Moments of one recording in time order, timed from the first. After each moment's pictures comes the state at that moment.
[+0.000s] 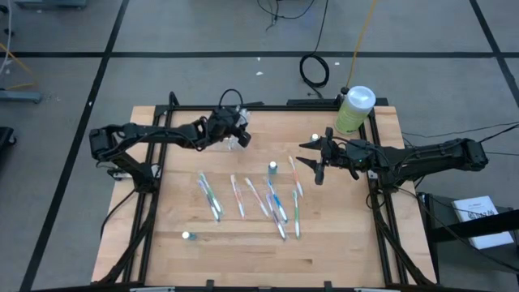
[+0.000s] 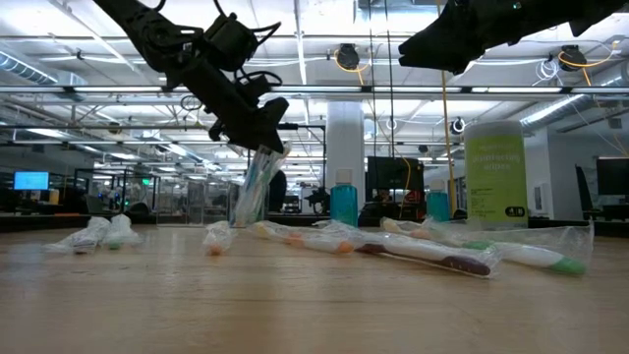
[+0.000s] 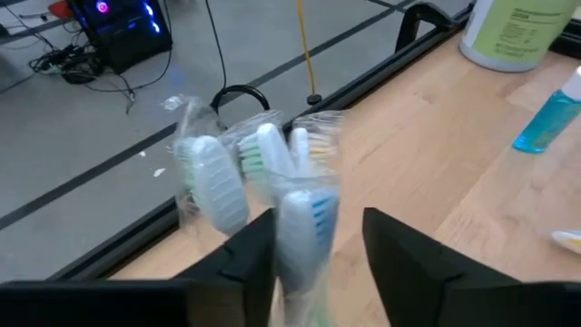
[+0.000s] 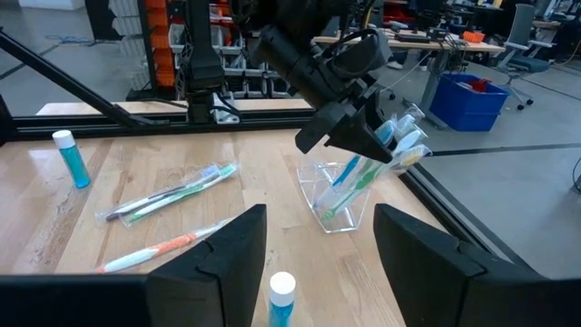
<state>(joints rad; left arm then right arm) 0.39 1.54 0.85 0.16 -0.36 -0.18 0.00 0.93 0.58 0.16 0.26 -0.01</state>
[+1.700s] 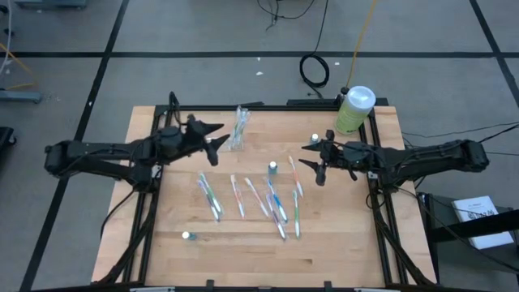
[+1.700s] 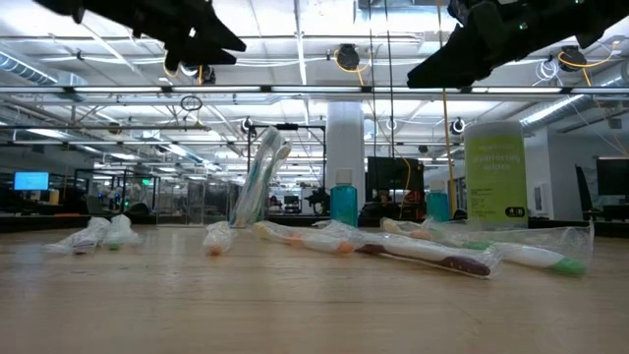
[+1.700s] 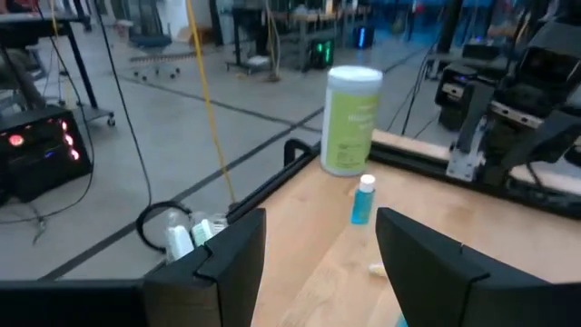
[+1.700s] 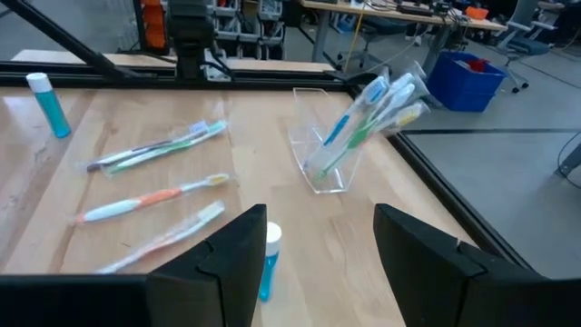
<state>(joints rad) 0.13 0.93 0.64 0.14 -0.39 -0.09 -0.01 0.91 0.53 0.10 0.26 -0.05</state>
